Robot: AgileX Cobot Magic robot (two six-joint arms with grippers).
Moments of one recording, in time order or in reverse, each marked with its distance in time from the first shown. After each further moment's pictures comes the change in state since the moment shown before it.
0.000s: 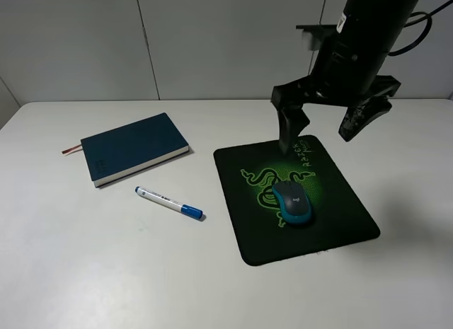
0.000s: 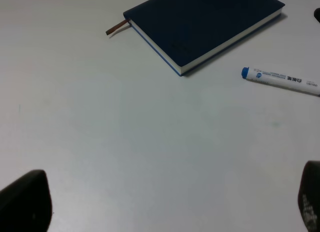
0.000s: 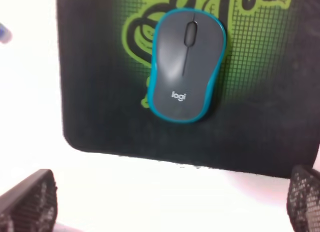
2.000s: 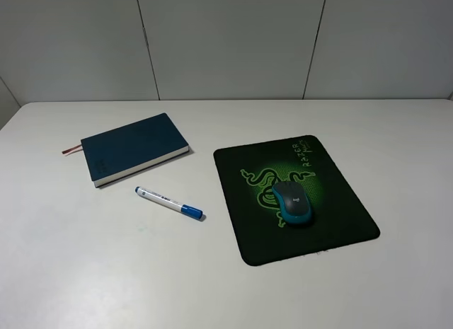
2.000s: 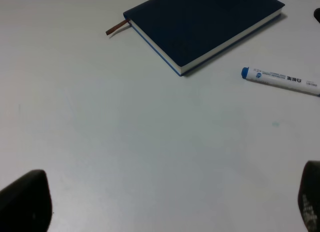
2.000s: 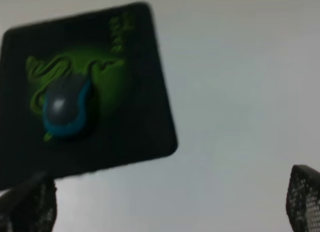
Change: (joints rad) left arm 0.000 0.000 0.000 0.000 0.000 0.000; right arm -0.441 -1.515 0.870 -0.064 -0.182 -0.074
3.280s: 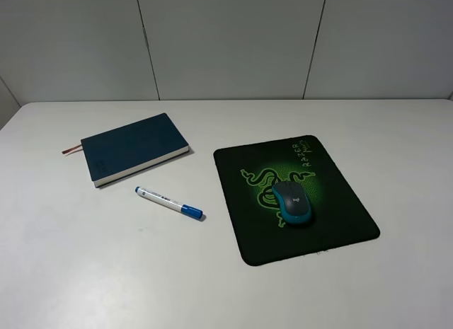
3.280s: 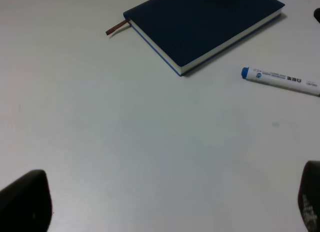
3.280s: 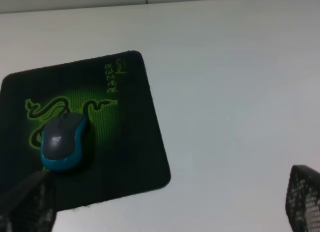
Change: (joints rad) left arm 0.000 0.000 0.000 0.000 0.000 0.000; right arm -0.043 -0.134 0.005 0.038 -0.001 -0.069
